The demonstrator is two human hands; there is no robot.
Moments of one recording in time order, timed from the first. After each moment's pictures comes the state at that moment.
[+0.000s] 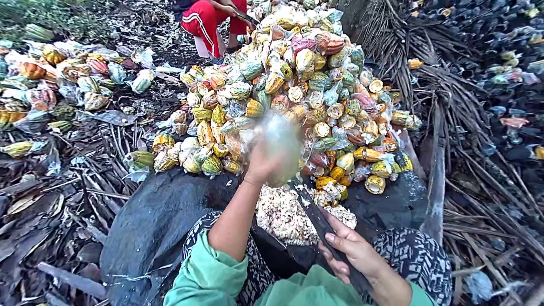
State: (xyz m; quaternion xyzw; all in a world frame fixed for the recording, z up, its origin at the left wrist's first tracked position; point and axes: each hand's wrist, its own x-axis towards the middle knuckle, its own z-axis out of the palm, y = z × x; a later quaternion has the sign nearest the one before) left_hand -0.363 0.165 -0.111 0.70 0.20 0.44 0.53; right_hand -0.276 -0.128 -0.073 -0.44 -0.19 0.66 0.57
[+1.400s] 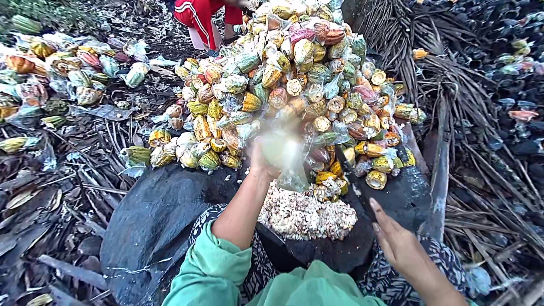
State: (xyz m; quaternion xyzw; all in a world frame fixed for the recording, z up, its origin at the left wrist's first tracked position) left_hand -0.327 0.155 -0.105 0.16 0.31 0.34 0.87; right_hand -0.203 -0.186 -0.084 -0.79 -0.58 -0.05 0.18
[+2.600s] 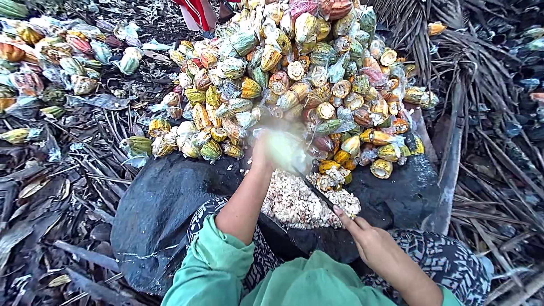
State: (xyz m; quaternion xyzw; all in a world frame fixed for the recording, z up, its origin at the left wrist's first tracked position) left_hand -0.318 0.160 -0.135 0.26 0.46 0.35 0.77; right_hand -0.240 -0.166 -0.098 -0.79 -0.61 0.07 0.05
